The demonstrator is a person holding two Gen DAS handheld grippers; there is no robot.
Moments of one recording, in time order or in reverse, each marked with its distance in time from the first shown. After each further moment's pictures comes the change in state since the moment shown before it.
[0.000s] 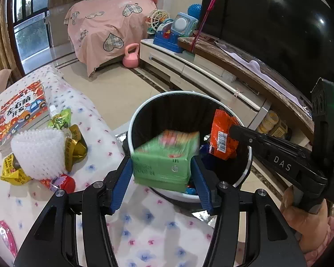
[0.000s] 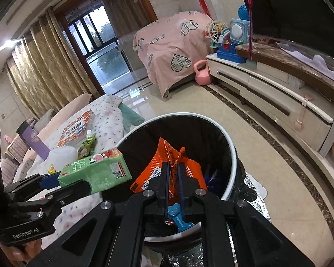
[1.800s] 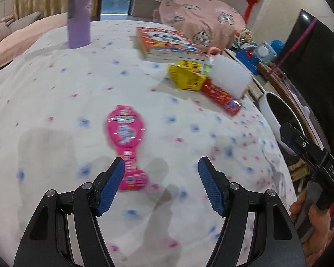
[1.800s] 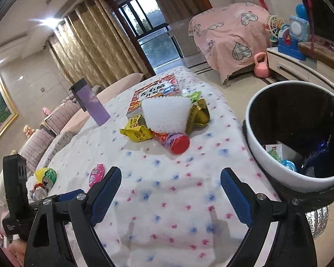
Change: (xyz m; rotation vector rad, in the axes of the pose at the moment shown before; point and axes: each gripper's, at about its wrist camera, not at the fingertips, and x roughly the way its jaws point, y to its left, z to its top) left arm -0.120 0.194 -0.171 -0.462 -0.015 0.234; right arm 0.016 0.165 -0.078 -0.154 0.052 0.281
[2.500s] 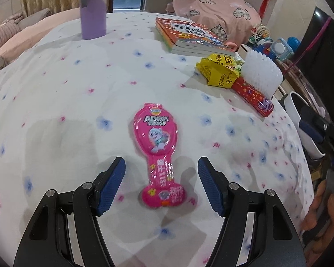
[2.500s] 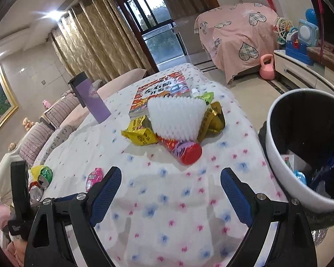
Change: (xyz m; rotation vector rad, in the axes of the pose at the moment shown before) left arm 0.027 0.020 0.008 -0.001 0.033 0.095; right arm 0.031 0.010 0.019 -0.027 0.023 -0.003
